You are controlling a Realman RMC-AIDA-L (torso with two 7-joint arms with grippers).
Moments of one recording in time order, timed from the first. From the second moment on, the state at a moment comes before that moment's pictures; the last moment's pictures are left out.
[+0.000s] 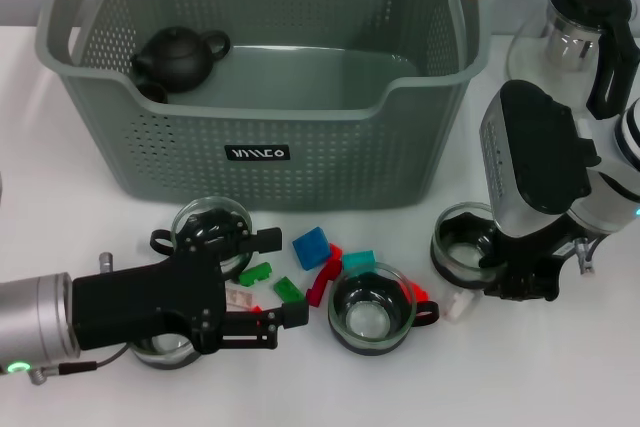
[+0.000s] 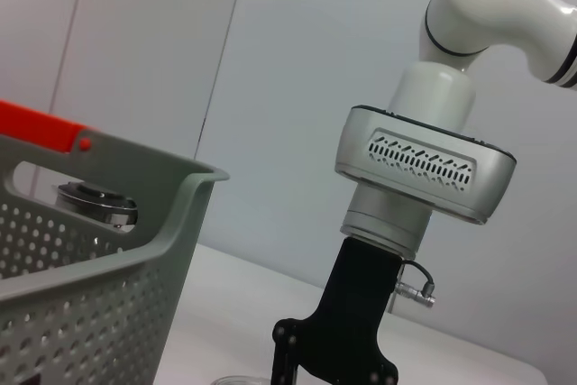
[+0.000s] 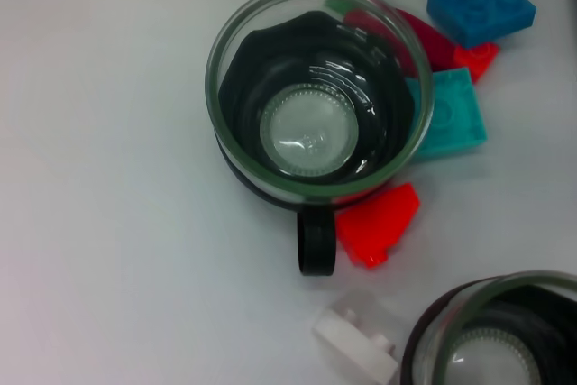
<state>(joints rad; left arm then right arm) -0.38 -2.14 0.59 0.54 2.00 1.77 -1.11 0.74 2.10 -1.44 -1.05 -2.64 -1.49 1.80</state>
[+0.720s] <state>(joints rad) -0.38 -2.14 0.59 0.54 2.01 1.78 -1.11 0.73 2.10 -1.40 -1.09 -2.59 -1.56 1.83</state>
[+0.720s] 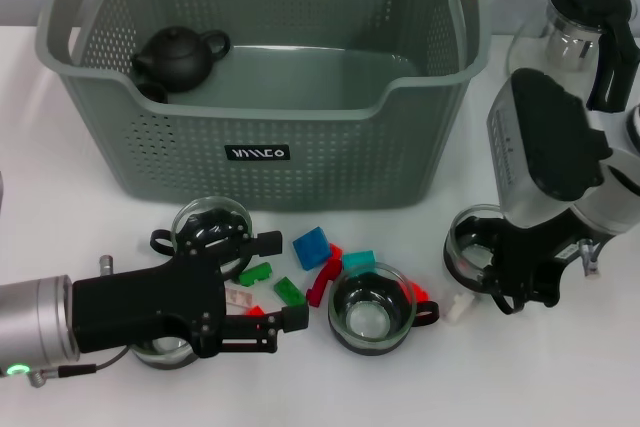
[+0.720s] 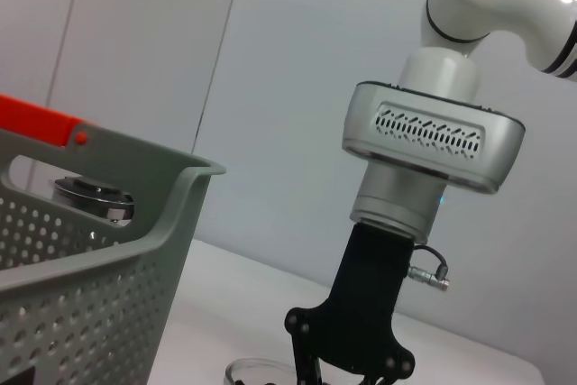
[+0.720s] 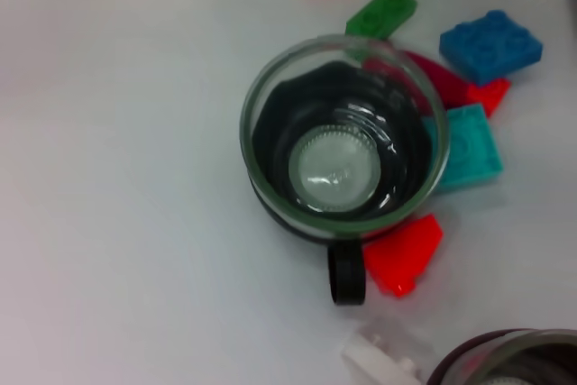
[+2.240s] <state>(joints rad) -0.38 -2.14 0.59 0.54 2.00 1.78 -1.11 0.87 2.10 -1.12 -1.41 -2.20 -1.84 1.93</state>
